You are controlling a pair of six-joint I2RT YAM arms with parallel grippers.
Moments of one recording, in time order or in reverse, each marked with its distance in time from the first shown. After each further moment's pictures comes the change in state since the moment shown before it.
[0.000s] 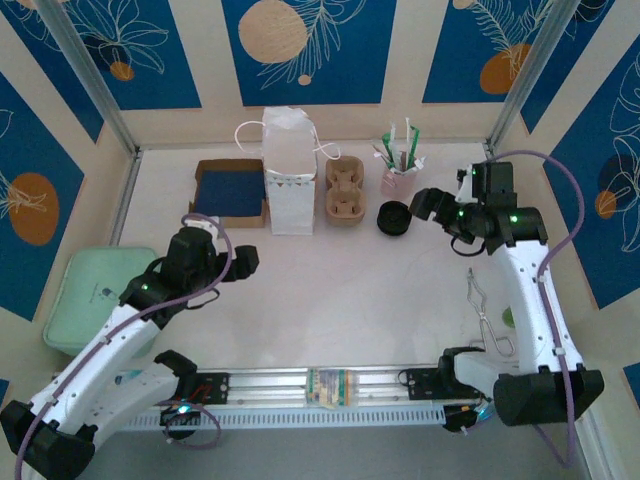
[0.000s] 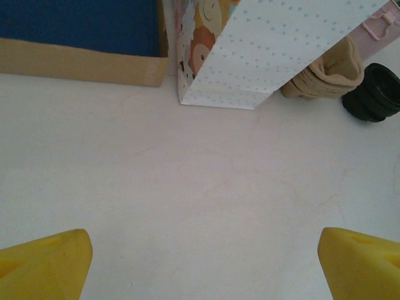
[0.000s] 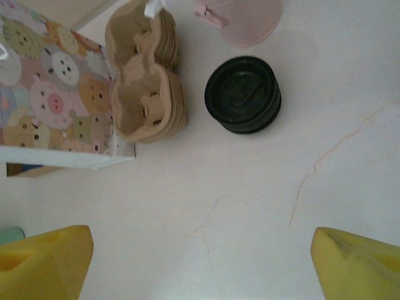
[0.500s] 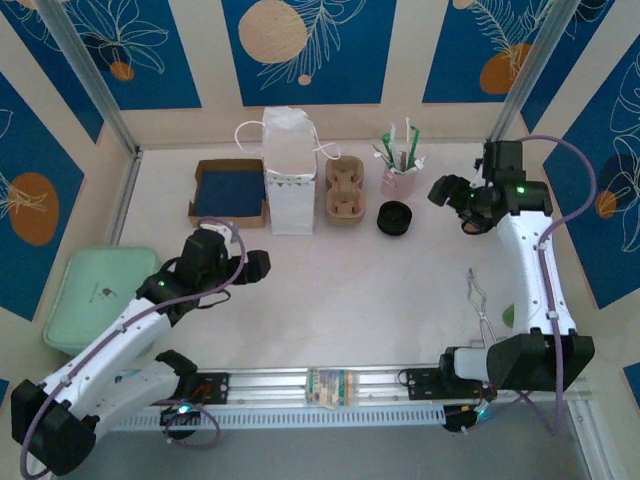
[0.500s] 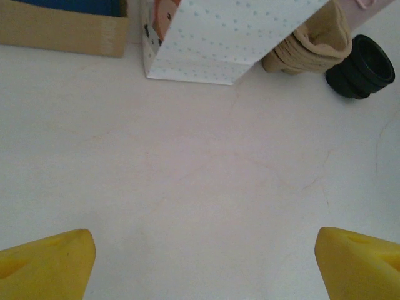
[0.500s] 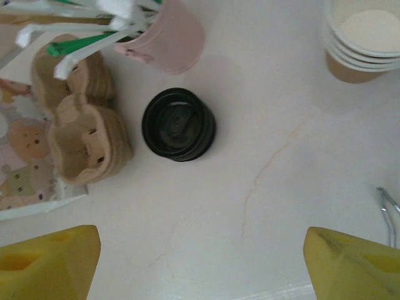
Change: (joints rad) left arm -0.026 0.081 -0.077 0.139 0.087 -0.032; right arm -0.114 0.150 0.135 -0.102 0.116 -0.012
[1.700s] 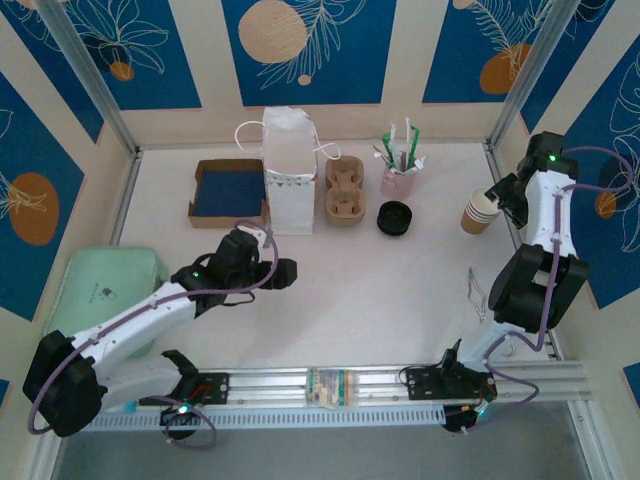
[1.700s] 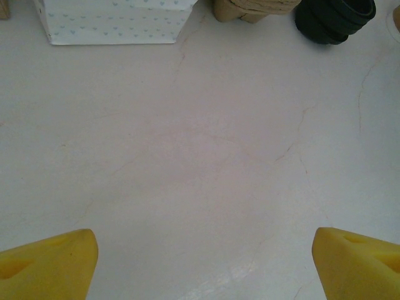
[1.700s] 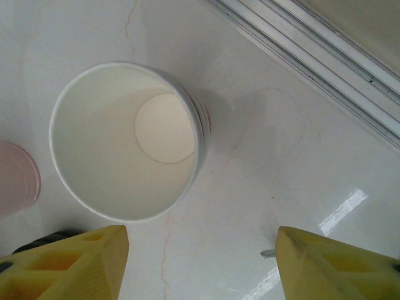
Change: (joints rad) left arm -0.150 0.199 0.002 0.153 0.020 -0.003; right arm -0.311 0.404 0.184 -0.006 0.139 0.090
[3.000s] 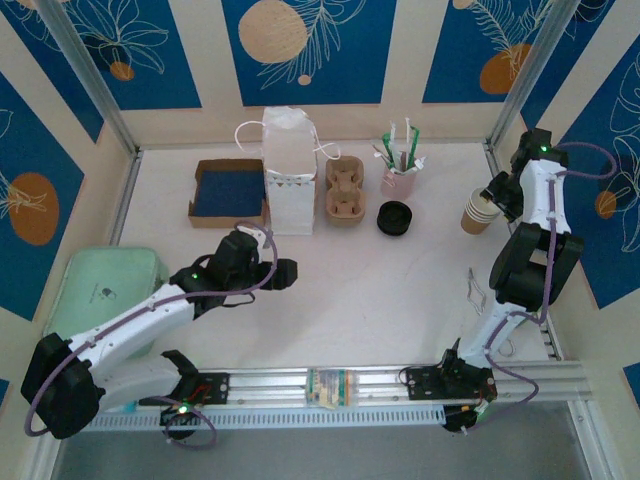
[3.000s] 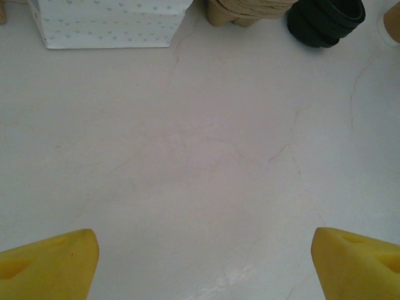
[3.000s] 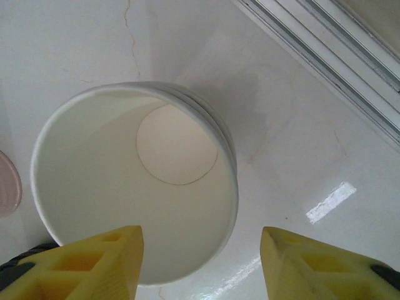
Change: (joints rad) left arm -0.013 -0.018 0.000 -0.001 -0.006 -0.008; right arm 0.021 0.155 0.100 -0.025 -0.008 -0.040
